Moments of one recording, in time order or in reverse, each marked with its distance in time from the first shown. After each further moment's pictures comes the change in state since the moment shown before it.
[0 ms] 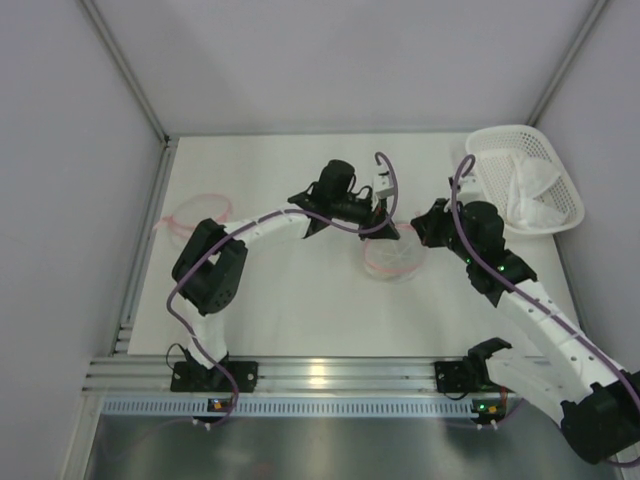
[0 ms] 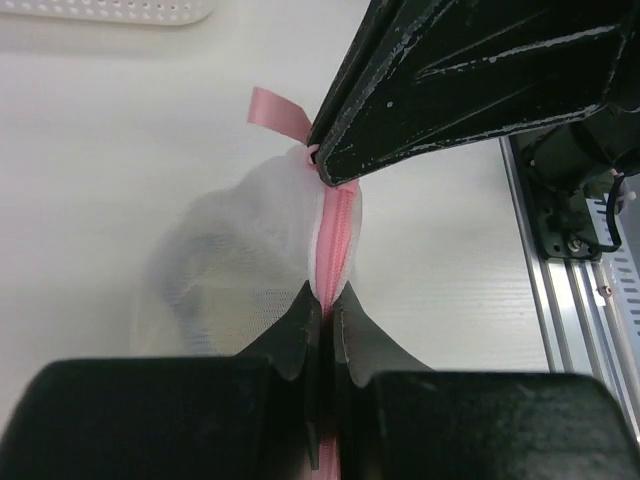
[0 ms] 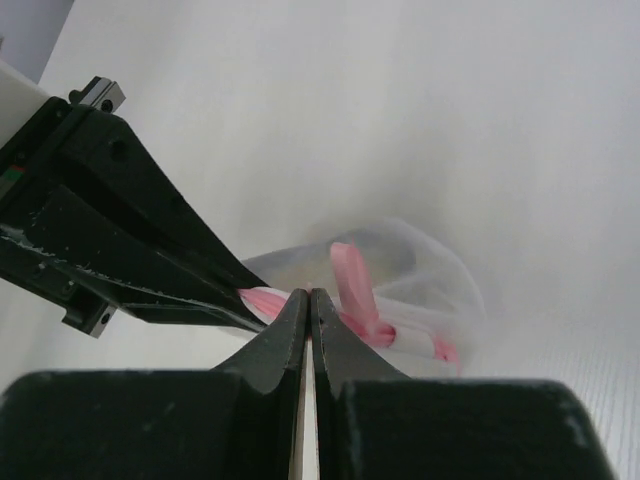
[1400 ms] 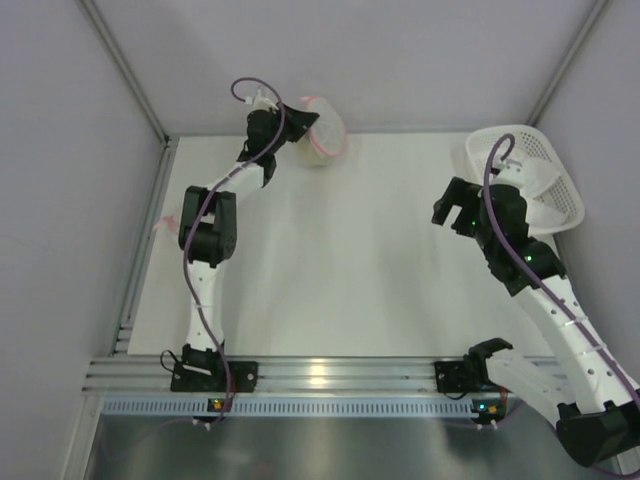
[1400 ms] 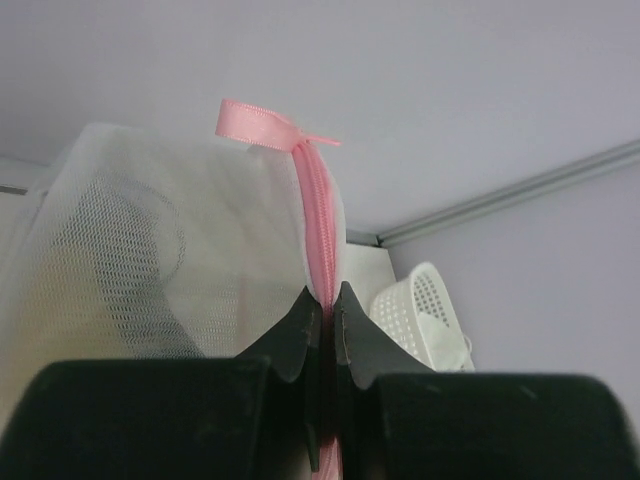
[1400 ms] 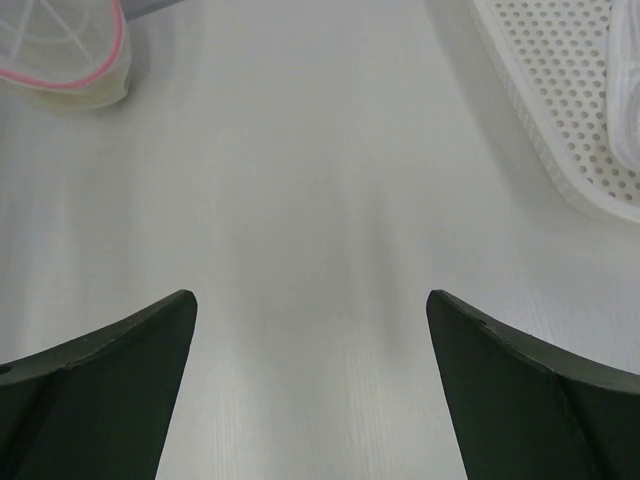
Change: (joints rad) left arm 0.469 0.372 0.396 0.452 -0.574 -1.093; right arm -0.060 -0.013 0.254 -0.380 0.354 0.060
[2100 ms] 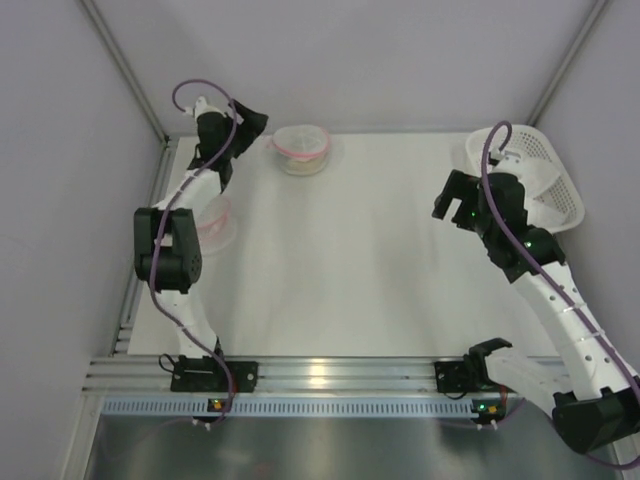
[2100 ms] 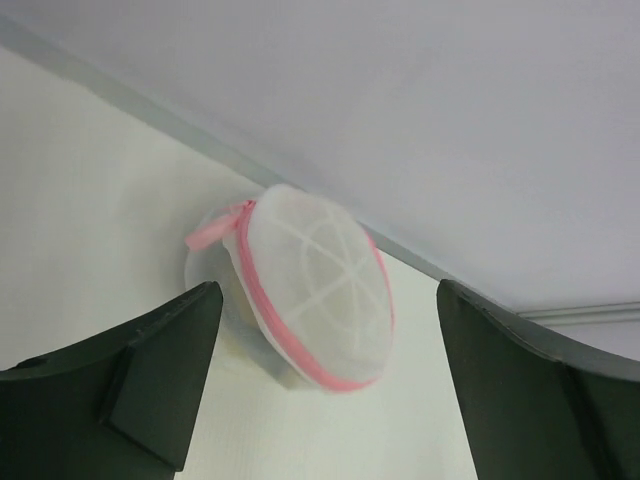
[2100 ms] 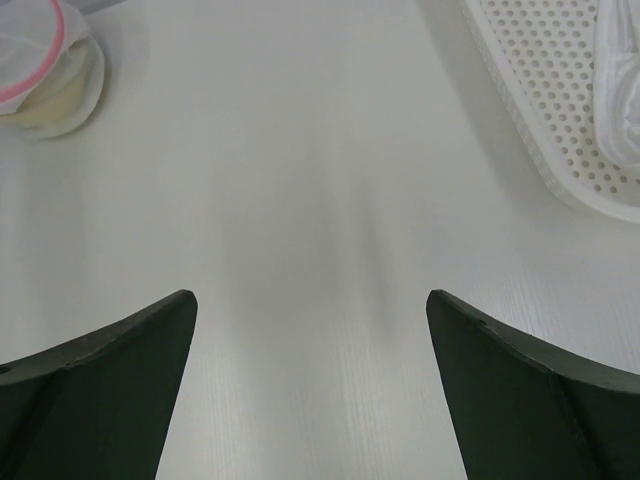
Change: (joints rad) left arm 0.175 -0.275 -0.319 -0.198 -0.220 0.101; right arm -0.008 0.068 0.080 -0.076 0.001 0.001
